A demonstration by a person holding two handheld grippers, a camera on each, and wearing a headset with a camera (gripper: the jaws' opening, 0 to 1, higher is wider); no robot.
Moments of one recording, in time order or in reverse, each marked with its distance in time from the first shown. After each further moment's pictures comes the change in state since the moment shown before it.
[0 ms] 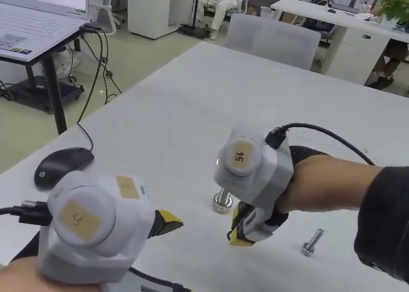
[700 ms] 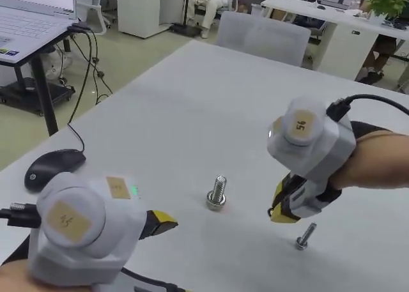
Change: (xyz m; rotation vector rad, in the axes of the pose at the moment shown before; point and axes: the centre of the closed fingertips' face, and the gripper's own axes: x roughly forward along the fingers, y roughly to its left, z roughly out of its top) left arm 0.000 -0.003 -0.001 0.005 -0.001 -0.013; right arm -0.049 -0.022 -0.055 0.116 -0.001 -0.087
